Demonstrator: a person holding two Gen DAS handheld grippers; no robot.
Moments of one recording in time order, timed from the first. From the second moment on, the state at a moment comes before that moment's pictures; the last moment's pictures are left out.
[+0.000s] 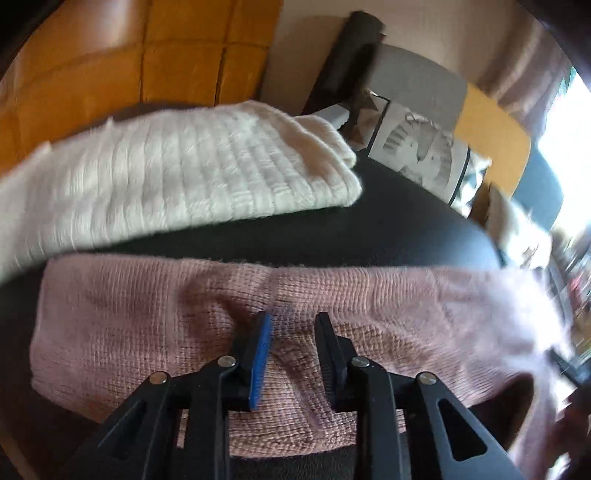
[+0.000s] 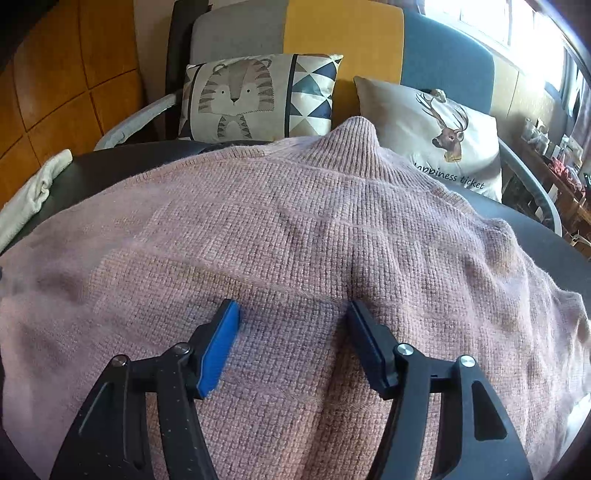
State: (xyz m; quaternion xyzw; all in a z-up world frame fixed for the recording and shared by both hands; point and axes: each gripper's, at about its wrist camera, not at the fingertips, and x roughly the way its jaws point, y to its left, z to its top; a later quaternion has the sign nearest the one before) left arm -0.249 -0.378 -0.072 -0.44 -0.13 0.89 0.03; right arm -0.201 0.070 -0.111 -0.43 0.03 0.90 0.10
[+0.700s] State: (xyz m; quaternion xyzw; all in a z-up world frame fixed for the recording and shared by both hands) left arm -0.216 -0.381 -0.070 -0.43 -0.12 0.89 0.05; right arm -0.303 -0.218 -0.069 -0.46 0.04 0.87 -0.17
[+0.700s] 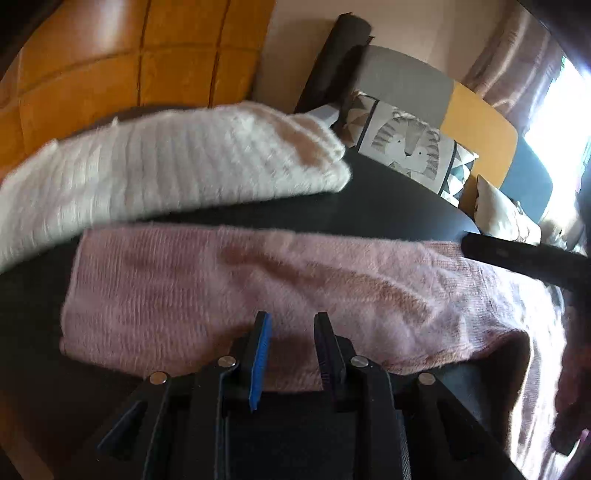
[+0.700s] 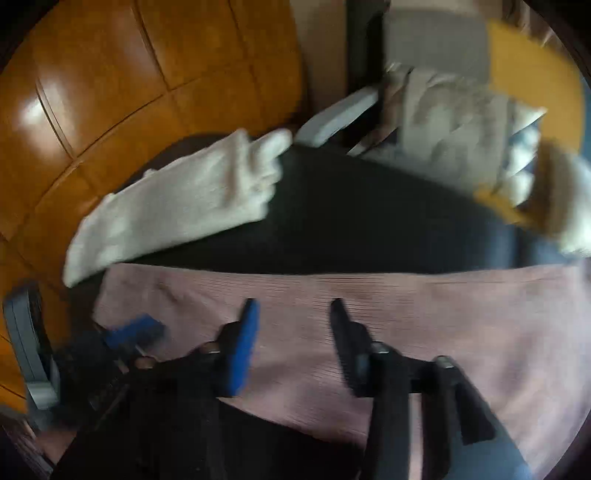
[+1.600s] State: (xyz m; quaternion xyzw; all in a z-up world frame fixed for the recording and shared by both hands) left arm -0.209 -0.378 -0.083 -0.43 -0.19 0.87 0.14; right arm -0.357 -0.290 -0.115 -0.50 -0.02 0.84 -0.19
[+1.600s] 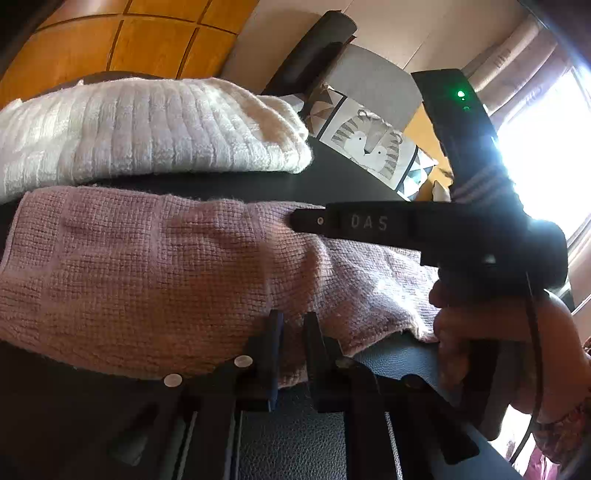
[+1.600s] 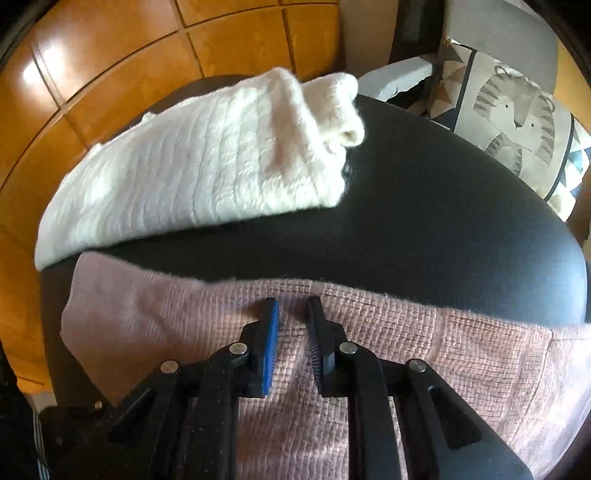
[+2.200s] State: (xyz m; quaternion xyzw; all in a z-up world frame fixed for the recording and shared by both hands) left arm -0.235 -0.439 -0.074 -0.43 -0.14 0.89 0.02; right arm -0.288 -0.273 -0.114 -0.48 -0.01 0.85 -0.20
